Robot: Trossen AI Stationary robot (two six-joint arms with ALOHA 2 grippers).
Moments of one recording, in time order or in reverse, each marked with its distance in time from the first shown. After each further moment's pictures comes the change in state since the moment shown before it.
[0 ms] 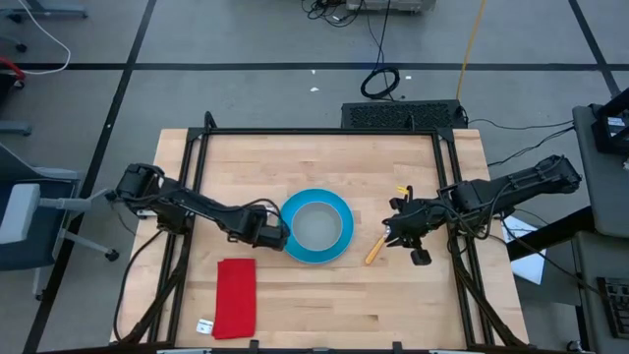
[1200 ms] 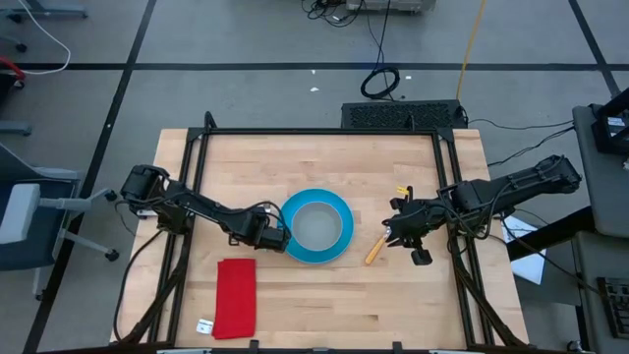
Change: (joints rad) left arm -0.001 0.051 0.000 0.022 0.003 -0.075; right arm 0.000 0.000 0.000 -0.015 -0.001 -0.004
